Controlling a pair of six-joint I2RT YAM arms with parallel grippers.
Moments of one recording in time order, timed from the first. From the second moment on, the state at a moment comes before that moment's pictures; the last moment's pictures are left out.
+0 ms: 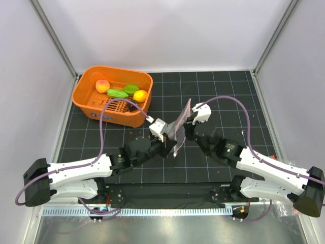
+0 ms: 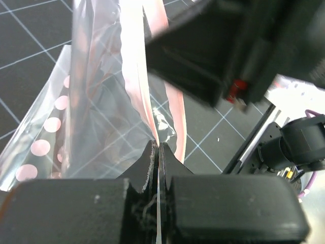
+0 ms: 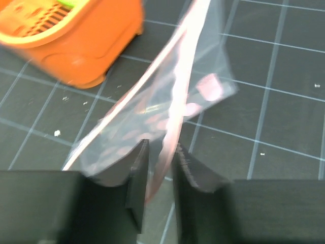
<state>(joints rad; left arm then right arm) -1.17 1.09 0.67 0.22 -0.28 -0.41 0.99 0.98 0.78 -0.17 0.59 0.34</state>
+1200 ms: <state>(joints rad) -1.18 1.27 1.05 -0.05 -0.44 -0.34 0.96 0.89 0.84 -0.25 0.42 0.34</state>
